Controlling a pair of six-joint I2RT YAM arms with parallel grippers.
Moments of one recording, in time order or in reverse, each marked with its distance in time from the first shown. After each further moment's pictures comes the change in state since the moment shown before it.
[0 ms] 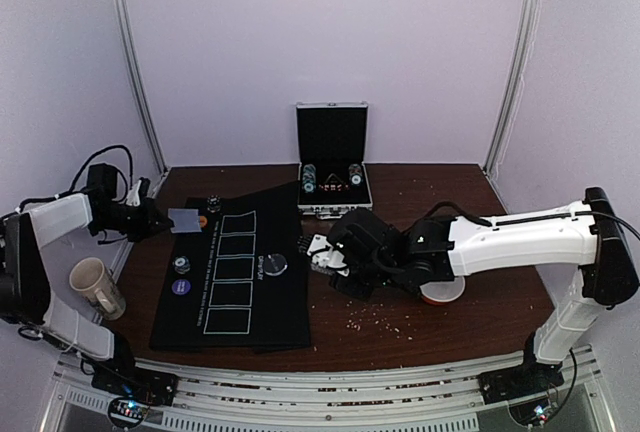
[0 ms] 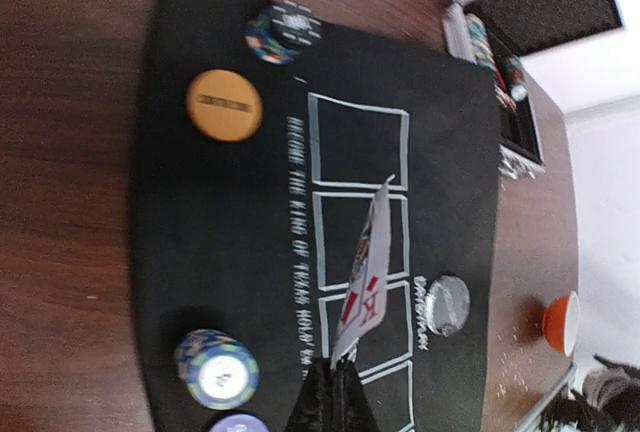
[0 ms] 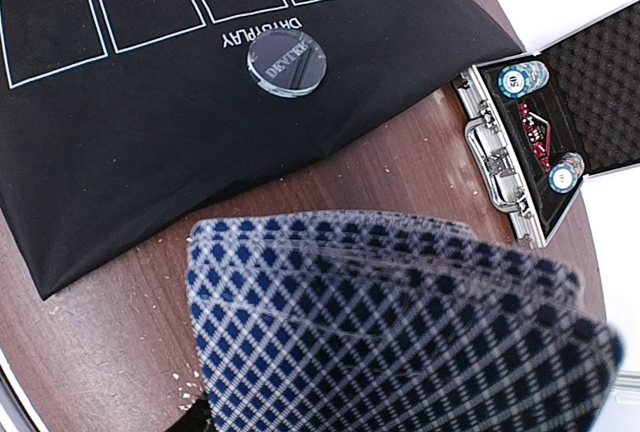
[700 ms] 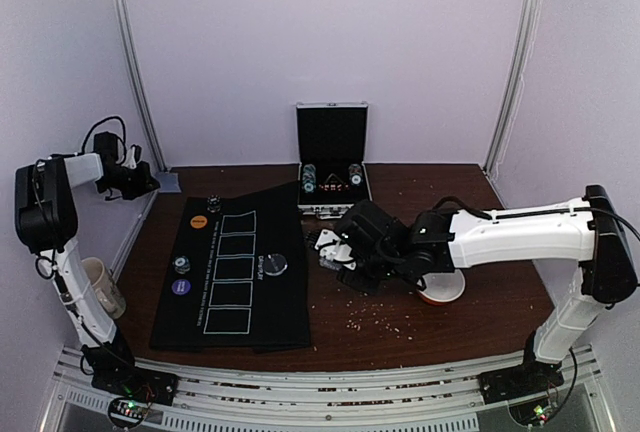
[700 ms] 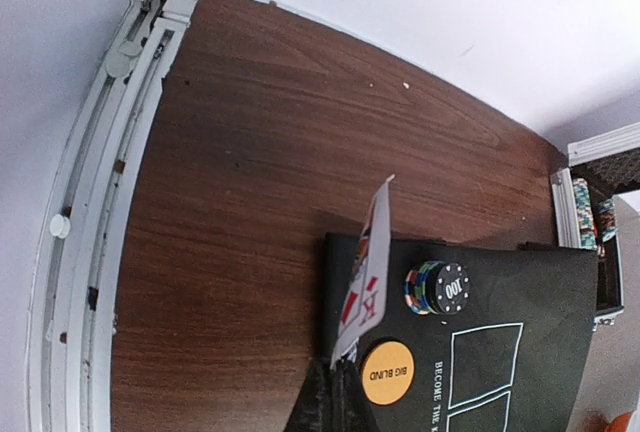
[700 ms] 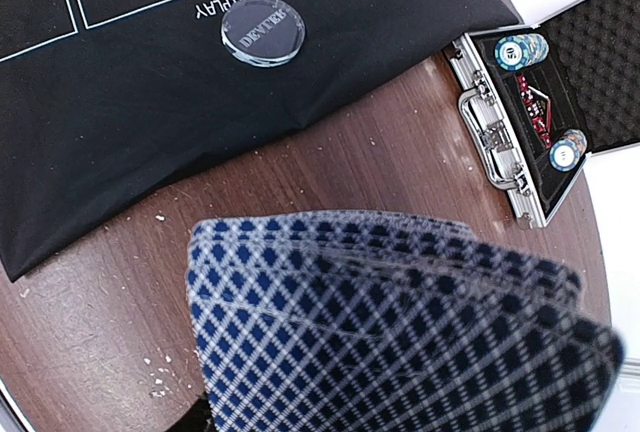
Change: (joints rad) left arm 0.121 0.547 0.556 0.068 -0.152 0.049; right arm -0.055 0.000 -0.005 -0.032 -0.031 -0.016
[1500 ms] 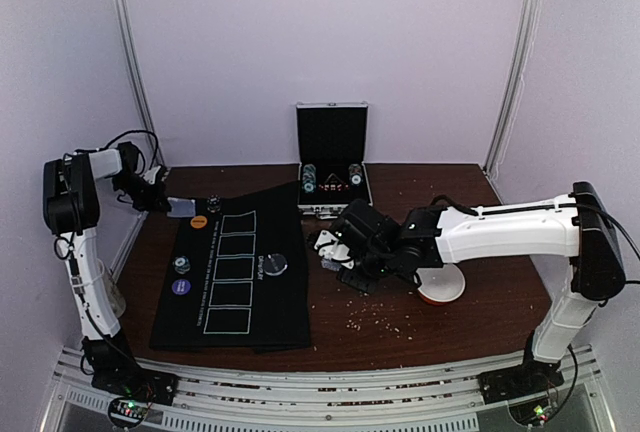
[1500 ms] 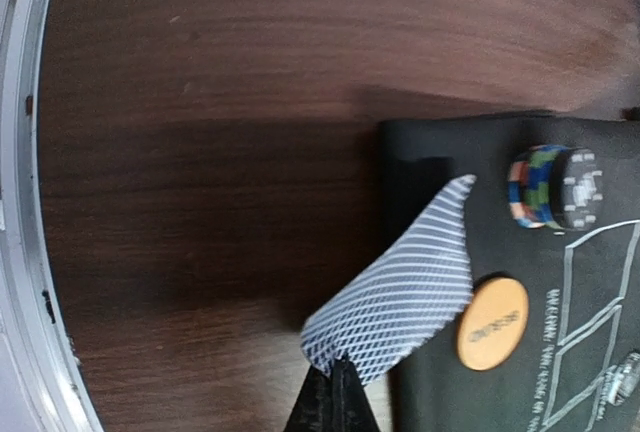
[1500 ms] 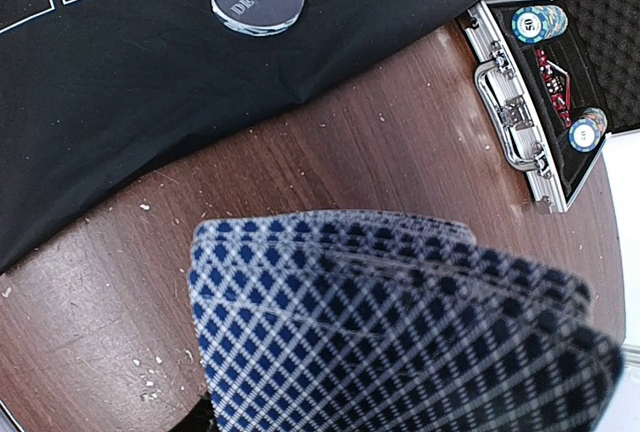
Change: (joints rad) left arm -0.046 0.301 0.323 -0.405 -0.063 0.364; right arm -0.033 0.064 0.040 -0.047 -0.023 0.017
